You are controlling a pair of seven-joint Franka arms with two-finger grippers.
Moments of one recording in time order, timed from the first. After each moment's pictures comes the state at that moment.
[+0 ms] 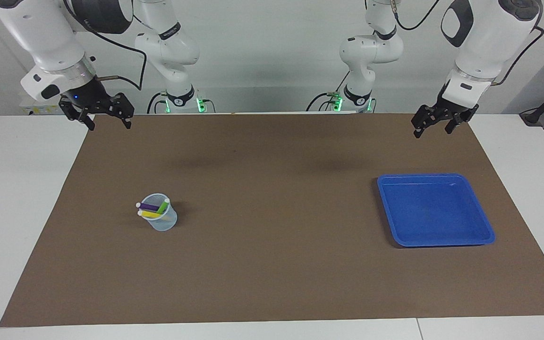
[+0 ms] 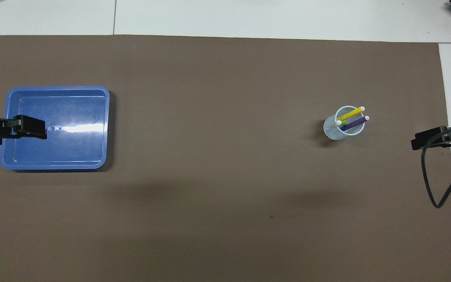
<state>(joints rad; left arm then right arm) -0.01 -0.08 -0.05 -1.75 0.01 1.68 -0.13 -0.22 -0.06 0.16 -1.67 0.01 1.55 -0.08</state>
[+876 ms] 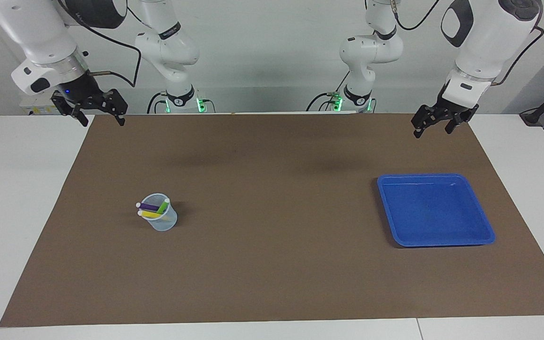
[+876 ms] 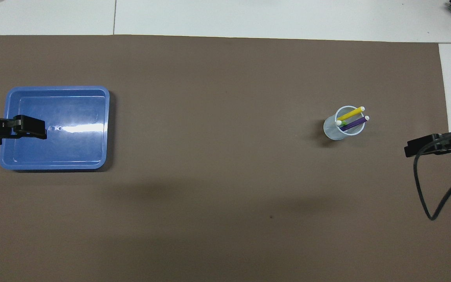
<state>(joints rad) -0.01 -0.08 -0.05 -1.75 0.01 1.68 -0.13 -0.19 -0.09 0.16 -1.68 0.01 1.52 -0.08</state>
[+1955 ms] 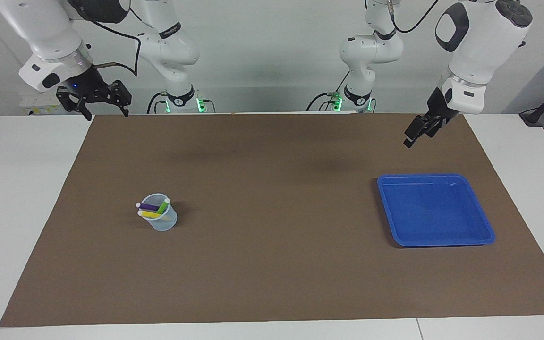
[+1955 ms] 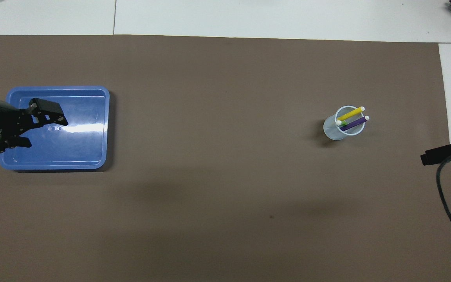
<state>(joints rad) -0.03 -0.08 -0.06 -1.79 -0.12 1.76 -0.56 -0.23 -0.12 0.15 -1.71 0.01 1.51 -0.20</state>
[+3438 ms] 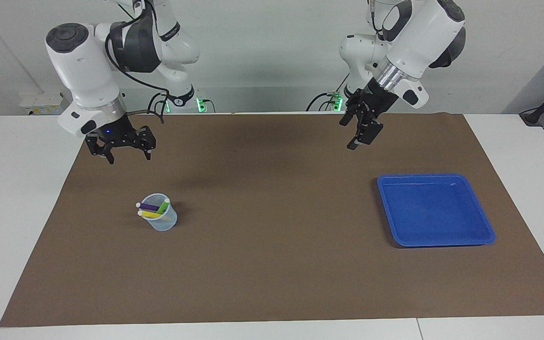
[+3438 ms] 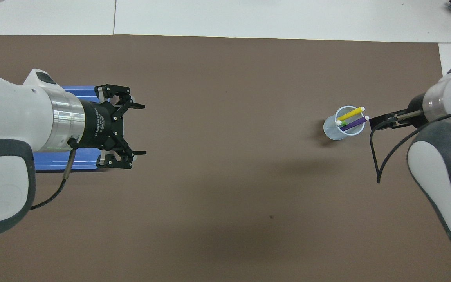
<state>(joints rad) -0.25 -0.08 -0.10 -1.81 -0.44 1.96 -1.75 -0.11 0.05 0.16 -1.77 -0.08 1.87 -0.10</state>
